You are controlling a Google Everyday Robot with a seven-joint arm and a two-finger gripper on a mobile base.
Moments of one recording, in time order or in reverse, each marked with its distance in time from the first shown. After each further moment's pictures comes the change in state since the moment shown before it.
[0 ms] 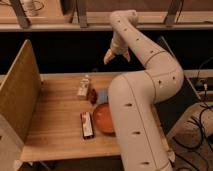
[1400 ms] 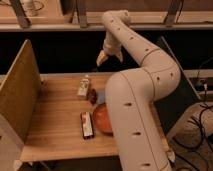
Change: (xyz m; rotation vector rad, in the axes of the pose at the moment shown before) arm 0.004 0.050 -0.002 -0.045 0.011 -0.144
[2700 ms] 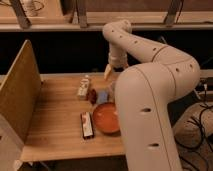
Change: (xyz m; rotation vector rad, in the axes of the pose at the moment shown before) arm 0.102 -0.017 0.015 0.104 0.221 0.055
